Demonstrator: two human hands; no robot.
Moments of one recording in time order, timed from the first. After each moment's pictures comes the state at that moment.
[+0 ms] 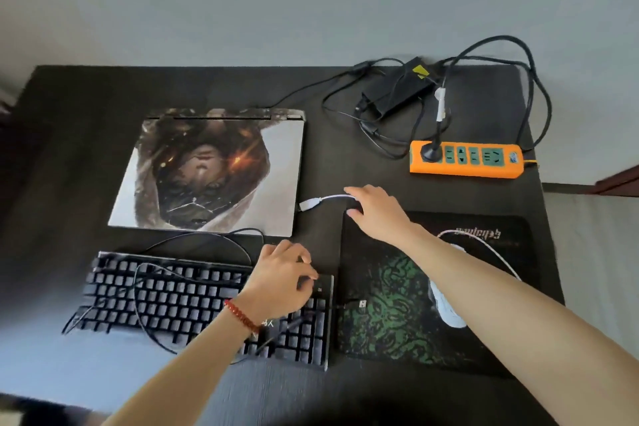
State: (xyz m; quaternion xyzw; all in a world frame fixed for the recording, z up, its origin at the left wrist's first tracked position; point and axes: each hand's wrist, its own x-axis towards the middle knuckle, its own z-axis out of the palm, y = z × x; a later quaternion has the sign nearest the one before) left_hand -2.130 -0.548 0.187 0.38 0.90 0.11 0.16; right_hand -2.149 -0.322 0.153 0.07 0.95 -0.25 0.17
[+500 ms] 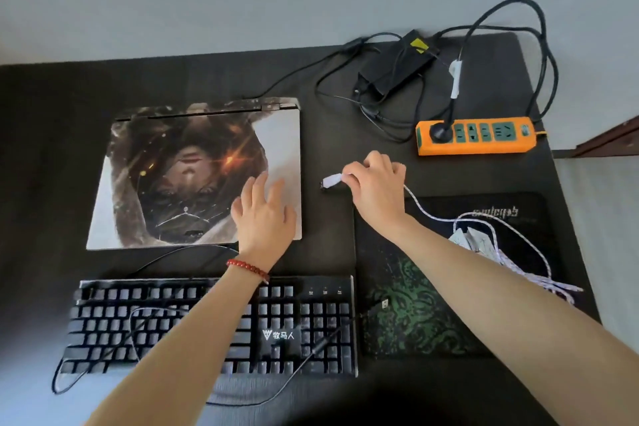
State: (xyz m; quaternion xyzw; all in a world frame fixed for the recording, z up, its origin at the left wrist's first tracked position) left_hand -2.220 -0.542 0.154 0.17 0.97 0.12 0.10; right_hand -2.172 -0.359 0.143 0.18 0.96 -0.19 -0.10
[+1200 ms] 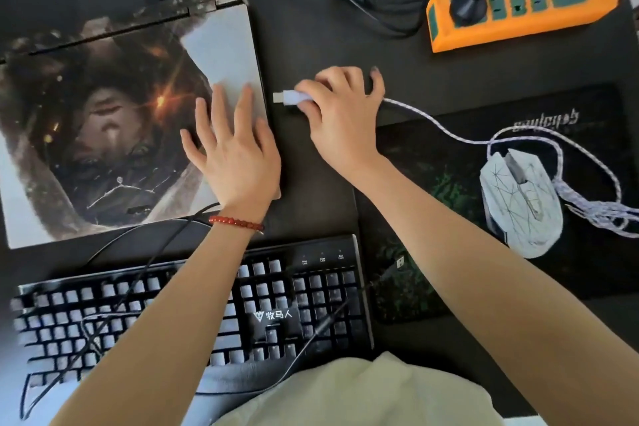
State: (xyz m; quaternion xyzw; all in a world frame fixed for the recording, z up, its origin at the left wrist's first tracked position) left_hand -2.236 -0.515 0.111 0.13 0.98 0.12 -0.01; right_hand -2.197 -0.389 0.109 0.22 0.94 -0.22 -0.13
